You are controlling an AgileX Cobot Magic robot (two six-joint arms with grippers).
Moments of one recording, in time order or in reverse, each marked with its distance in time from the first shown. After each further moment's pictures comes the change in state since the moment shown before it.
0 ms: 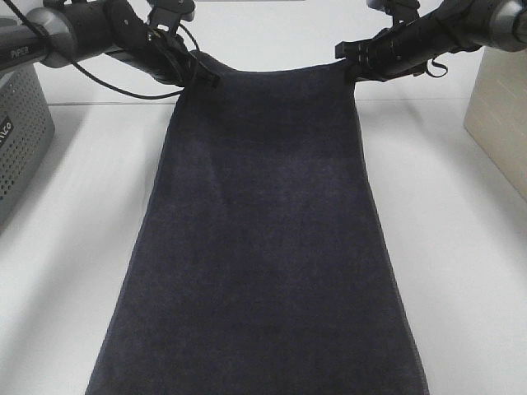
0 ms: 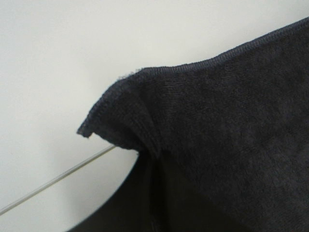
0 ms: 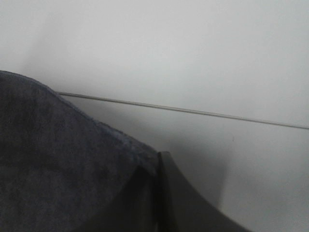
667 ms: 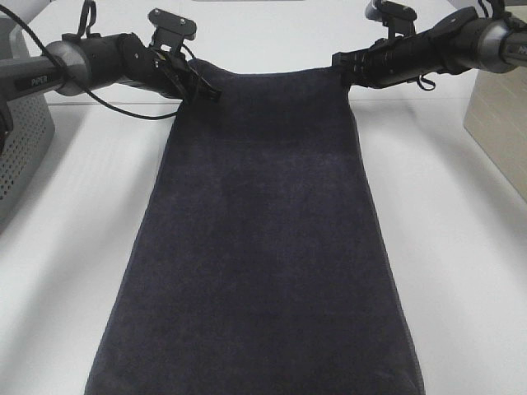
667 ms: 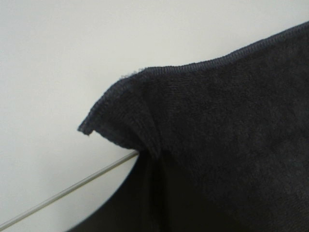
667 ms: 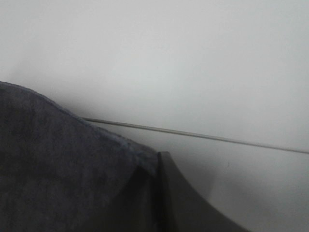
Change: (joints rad) left arm 0.000 0.080 0.000 0.000 -0.173 0.009; right arm 0.000 0.068 0.000 0.181 -0.117 -0.185
